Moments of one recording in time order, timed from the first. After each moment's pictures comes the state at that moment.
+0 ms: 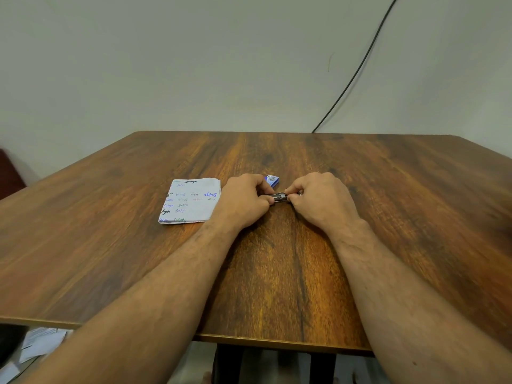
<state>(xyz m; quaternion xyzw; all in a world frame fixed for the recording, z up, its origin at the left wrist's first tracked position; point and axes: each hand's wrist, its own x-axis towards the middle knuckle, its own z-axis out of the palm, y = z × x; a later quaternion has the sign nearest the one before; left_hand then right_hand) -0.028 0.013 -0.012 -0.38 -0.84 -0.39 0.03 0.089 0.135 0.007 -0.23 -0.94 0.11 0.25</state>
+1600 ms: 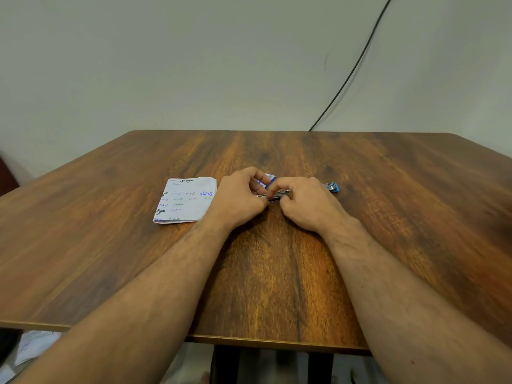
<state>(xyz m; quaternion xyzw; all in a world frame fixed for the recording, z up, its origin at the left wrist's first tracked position) -0.030 0.010 -0.016 -0.40 -0.80 -0.45 0.03 0.086 0.130 0.001 -0.14 -0.95 0.18 0.23</state>
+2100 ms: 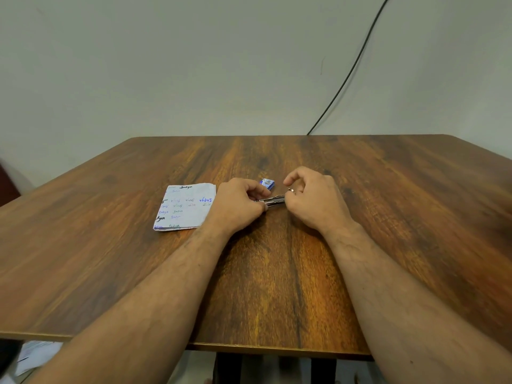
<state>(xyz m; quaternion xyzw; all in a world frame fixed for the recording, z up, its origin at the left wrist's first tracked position) -0.029 0.011 -0.014 -0.38 -0.82 -0.43 0.02 0.087 0.138 0.002 -0.22 -0.89 0.26 0.32</state>
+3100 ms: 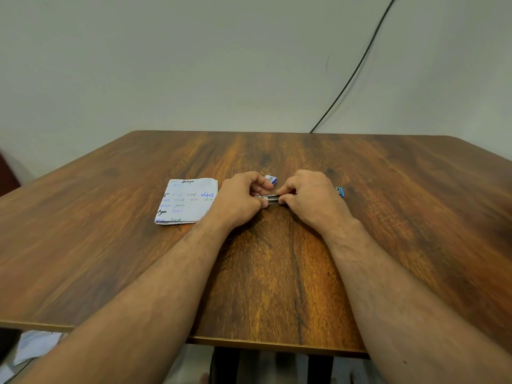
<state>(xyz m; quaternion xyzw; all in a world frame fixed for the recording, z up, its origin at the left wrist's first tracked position) -0.032 0.009 -0.012 -0.40 -0.79 -0.46 -0.03 0.080 0.137 0.004 -0.17 -0.94 0.14 0.25</state>
